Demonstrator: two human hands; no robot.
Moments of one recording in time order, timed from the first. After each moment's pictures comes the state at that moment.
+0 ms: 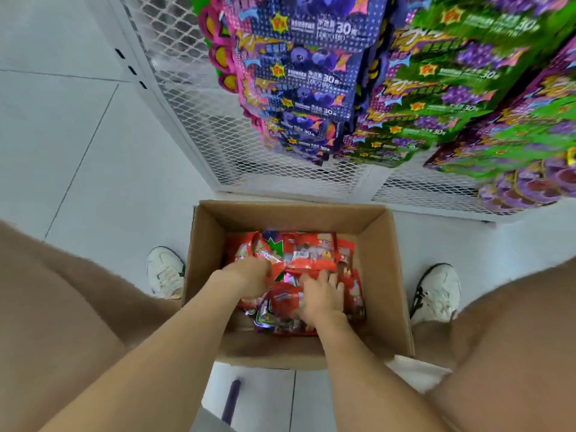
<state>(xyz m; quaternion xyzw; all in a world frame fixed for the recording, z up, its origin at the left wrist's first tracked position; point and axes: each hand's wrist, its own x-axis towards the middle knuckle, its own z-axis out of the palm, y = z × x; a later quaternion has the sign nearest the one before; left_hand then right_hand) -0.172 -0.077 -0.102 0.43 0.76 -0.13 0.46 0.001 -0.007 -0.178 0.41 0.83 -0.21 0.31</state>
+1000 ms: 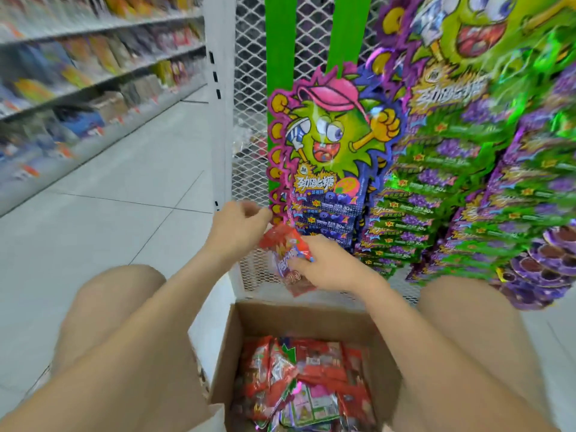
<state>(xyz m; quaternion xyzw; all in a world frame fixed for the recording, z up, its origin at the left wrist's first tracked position) -0.245 -0.056 0.195 0.27 0.82 0.47 0.17 -0.096 0.063 0.165 0.21 0.91 -0.35 -0.02</state>
